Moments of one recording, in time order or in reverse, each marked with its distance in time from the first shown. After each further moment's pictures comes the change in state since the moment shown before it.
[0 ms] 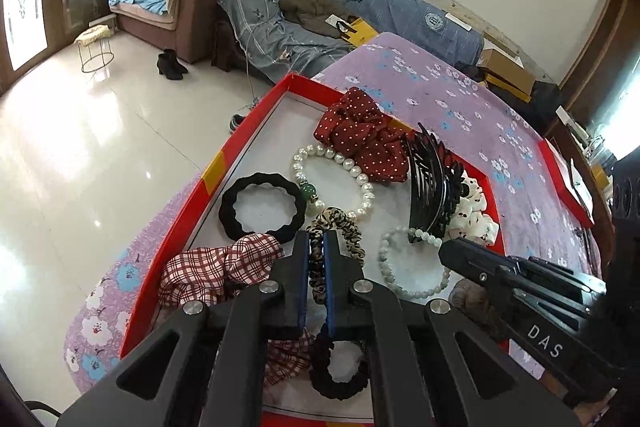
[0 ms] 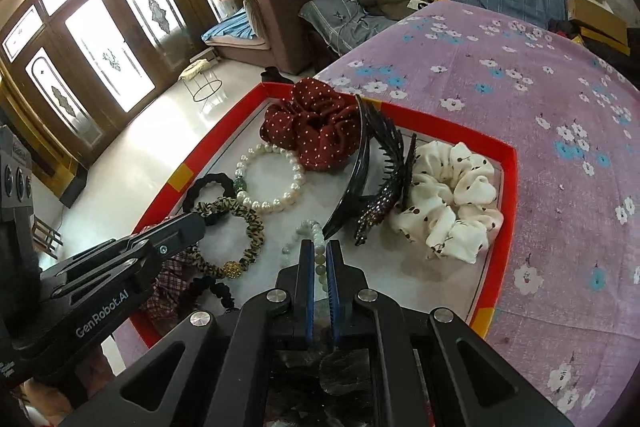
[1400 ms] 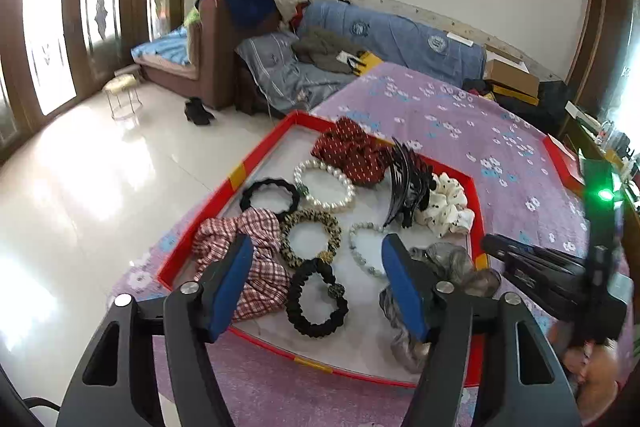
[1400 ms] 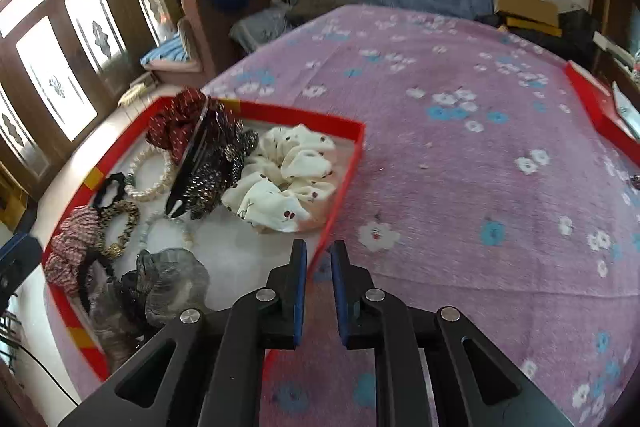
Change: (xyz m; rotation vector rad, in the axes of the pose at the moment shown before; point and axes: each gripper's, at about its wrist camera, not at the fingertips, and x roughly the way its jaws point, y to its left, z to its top) left arm -0.071 -0.044 -0.040 0.089 -0.177 0.145; right arm -0.040 -0.072 -0.045 0.085 -0.087 -0.229
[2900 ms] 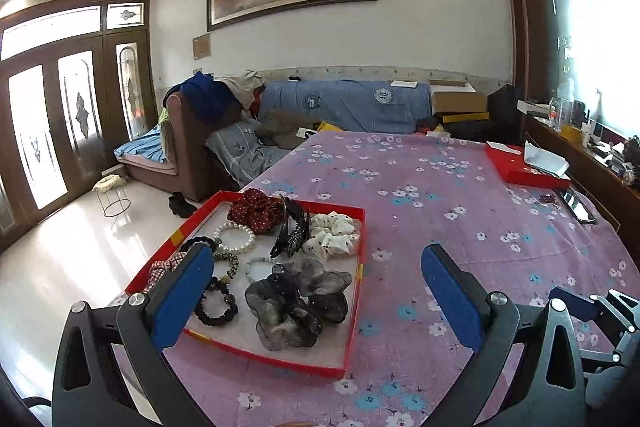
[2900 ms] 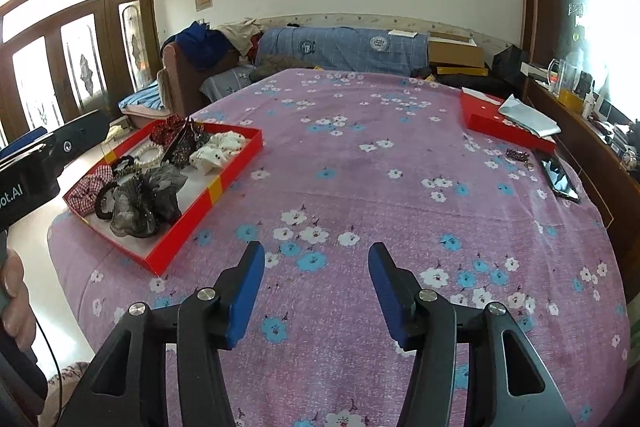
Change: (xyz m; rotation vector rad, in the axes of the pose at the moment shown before) left arm -0.094 -0.122 -0.055 0.203 -0.292 -0.037; right arm -0.158 -0.064 -0.122 0.003 -0.226 -0.145
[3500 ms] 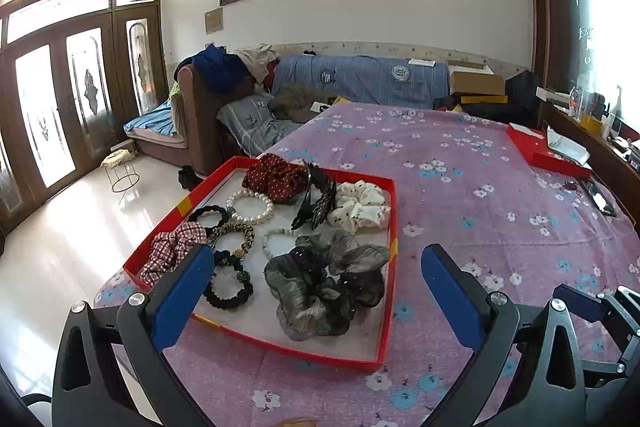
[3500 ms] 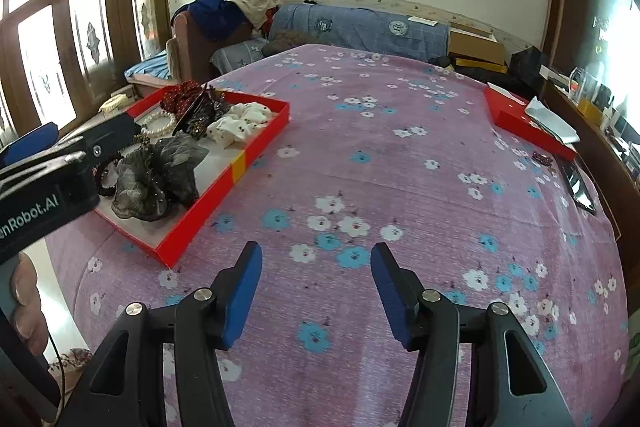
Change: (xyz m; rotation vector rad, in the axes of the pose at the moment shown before) left arm 0.034 0.027 -0.017 -0.028 0.104 0.033; right arm 0.030 0.042 0.003 -0.076 0.082 0.002
